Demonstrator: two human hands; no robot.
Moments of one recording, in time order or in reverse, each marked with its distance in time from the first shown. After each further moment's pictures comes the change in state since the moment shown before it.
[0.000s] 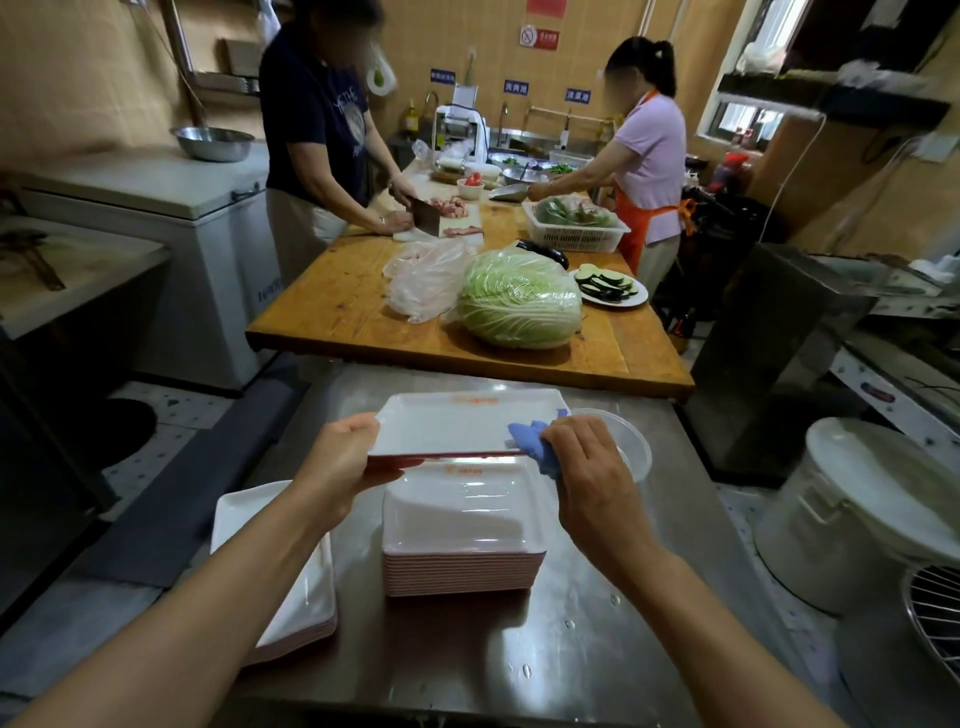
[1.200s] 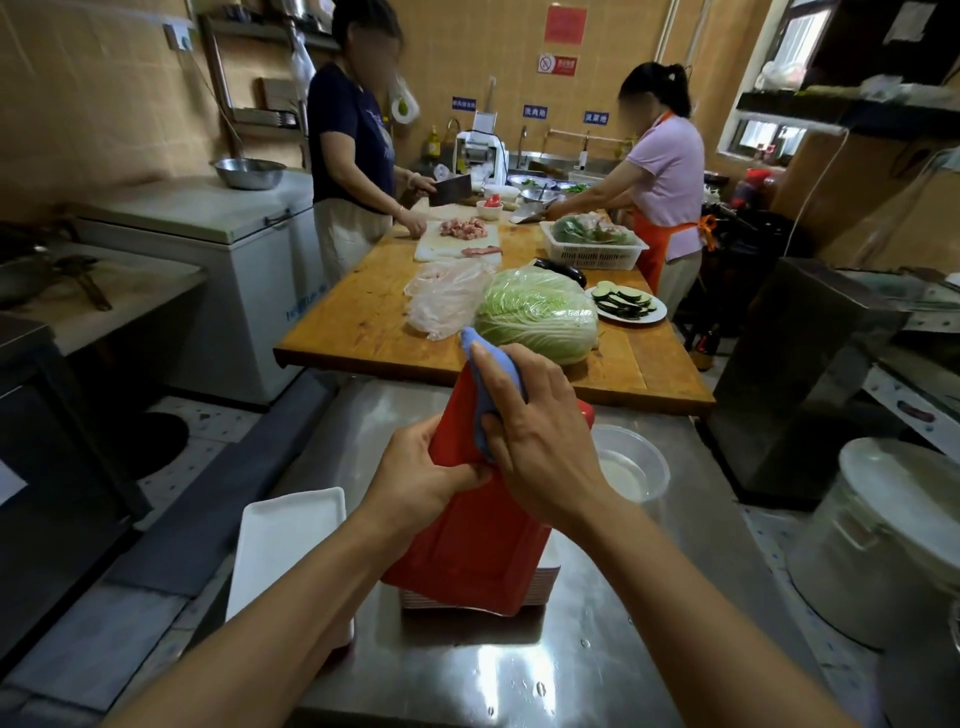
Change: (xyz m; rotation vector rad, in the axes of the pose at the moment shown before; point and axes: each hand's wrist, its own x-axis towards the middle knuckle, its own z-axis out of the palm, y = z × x) left_hand -0.054 0.016 0.039 0.134 -0.227 0.449; right_hand 0.058 -0.043 -0.013 0.081 -0.076 -0.052
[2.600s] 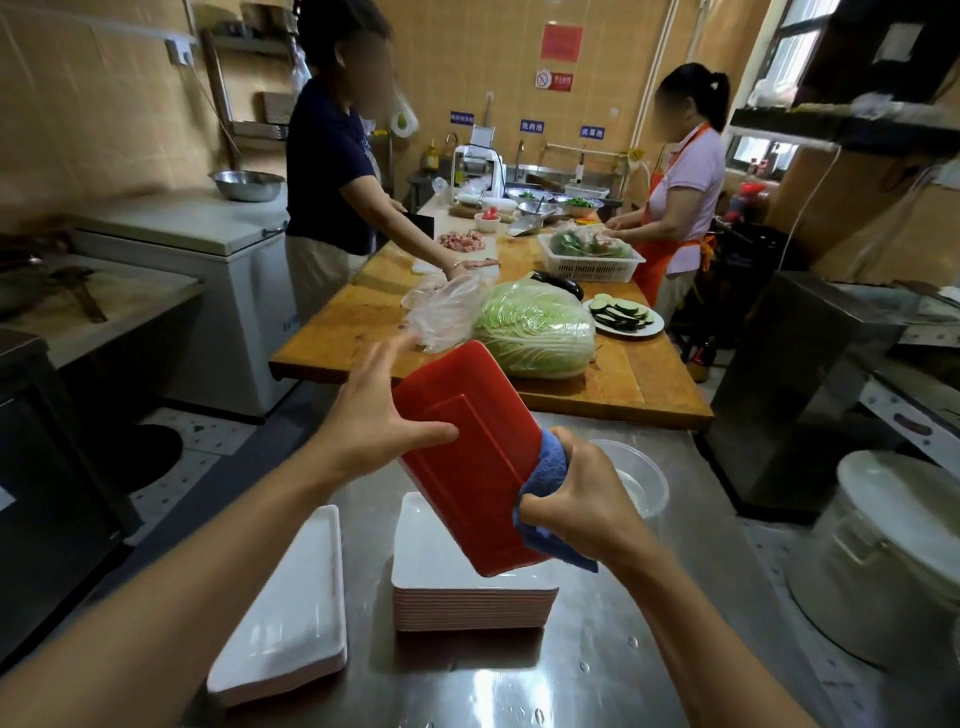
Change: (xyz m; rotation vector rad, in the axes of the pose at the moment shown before) left_hand 0.050 0.028 -0.049 0.587 0.080 0.131; right_hand -0.025 0.030 -0.005 0.541 -0.264 0.555
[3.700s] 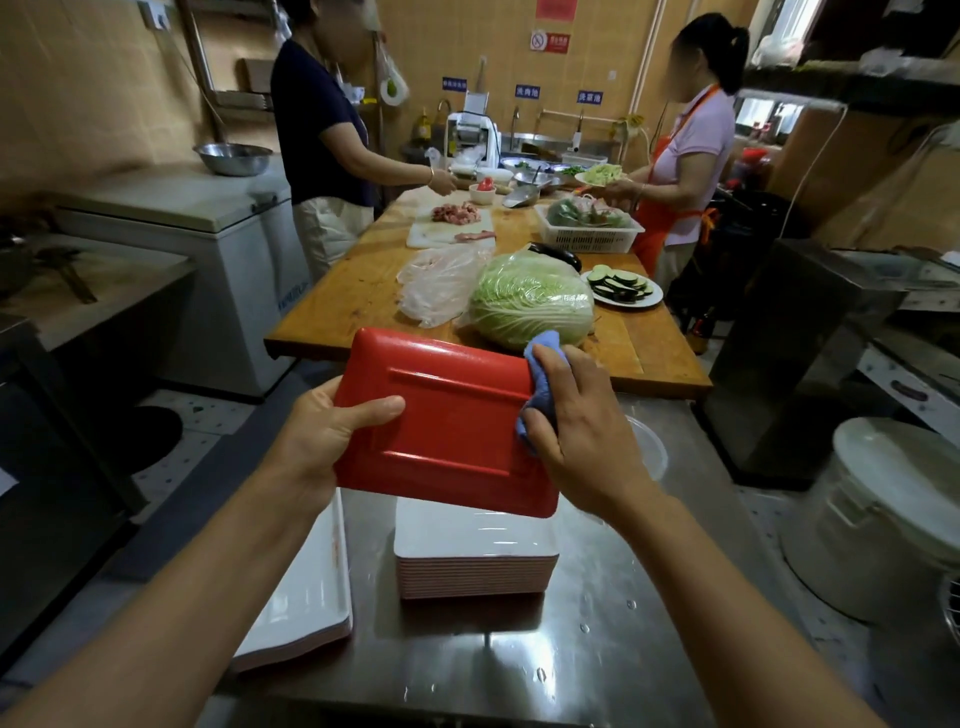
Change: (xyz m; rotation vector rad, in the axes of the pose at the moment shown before) left_hand -0.037 -0.012 -0.004 -0.841 0.042 -0.400; right_hand 0.014 0.004 -0.001 -0.439 0.295 -0.395
